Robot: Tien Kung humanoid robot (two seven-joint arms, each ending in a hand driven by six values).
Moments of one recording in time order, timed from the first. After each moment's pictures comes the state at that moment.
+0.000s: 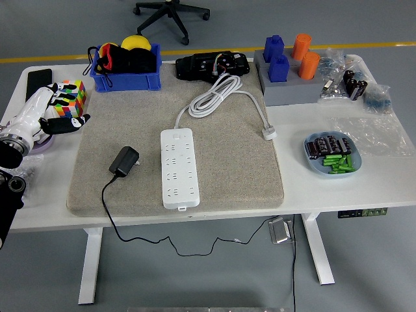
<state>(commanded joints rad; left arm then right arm) -0.29 0.23 -1.52 -1.33 1.94 -0.10 0.21 0.03 -0.25 1.35 0.39 -1.38 0.05 -0.24</state>
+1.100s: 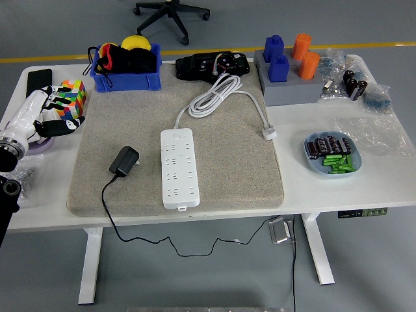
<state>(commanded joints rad) -0.26 0.23 -1.55 -1.35 1.95 -0.11 0.22 0.01 -0.24 1.37 0.39 -1.39 0.05 -0.24</state>
